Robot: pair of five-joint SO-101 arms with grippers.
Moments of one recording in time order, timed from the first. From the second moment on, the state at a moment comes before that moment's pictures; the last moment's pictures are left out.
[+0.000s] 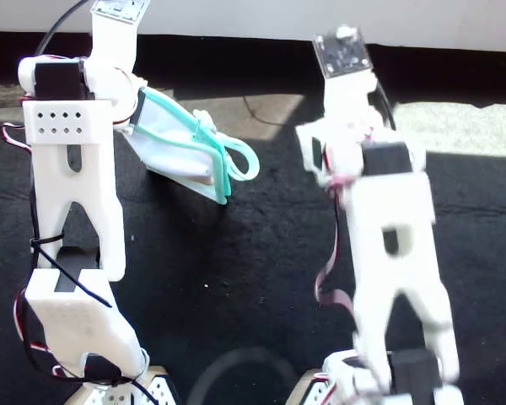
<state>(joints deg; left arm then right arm) -4.5 26.9 -48.7 100.4 -14.6 -16.6 -22.3 1.4 64.2 9.9</state>
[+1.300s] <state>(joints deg) -4.6 26.9 -48.7 100.4 -14.6 -41.4 -7.6 -9.5 40.7 -0.7</state>
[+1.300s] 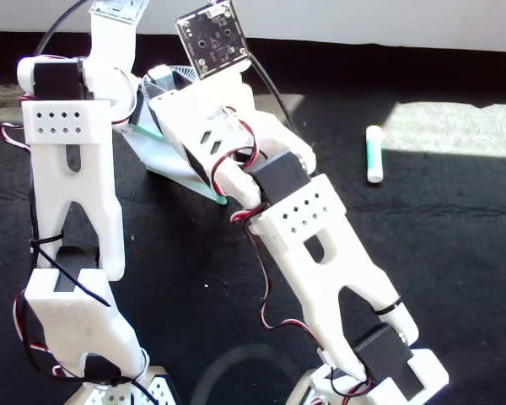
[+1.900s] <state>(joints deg) -4.5 26.9 -48.7 100.4 -14.6 -41.7 -4.6 -16.7 53.4 -0.7</state>
